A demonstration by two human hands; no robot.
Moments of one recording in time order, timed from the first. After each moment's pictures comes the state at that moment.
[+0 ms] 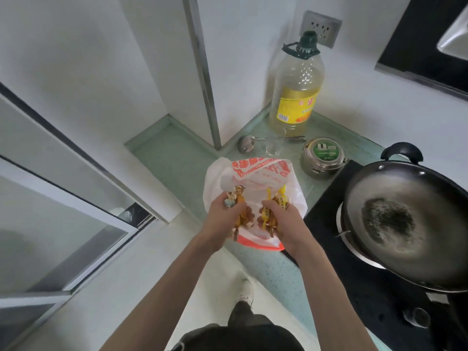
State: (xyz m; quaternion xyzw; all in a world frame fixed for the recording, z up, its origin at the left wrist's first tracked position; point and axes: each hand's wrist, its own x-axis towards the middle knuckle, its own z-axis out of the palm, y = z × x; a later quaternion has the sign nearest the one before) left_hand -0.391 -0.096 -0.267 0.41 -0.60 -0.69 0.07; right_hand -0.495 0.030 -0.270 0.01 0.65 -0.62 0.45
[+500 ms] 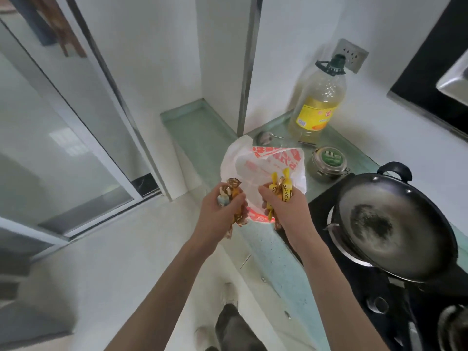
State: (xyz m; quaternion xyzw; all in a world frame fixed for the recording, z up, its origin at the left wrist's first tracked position) left_hand -0.276 -0.008 -0.197 0.41 -0.57 -0.67 0.24; right_hand -0.417 0.080 -0.188 -0.19 0.74 -0.54 0.34
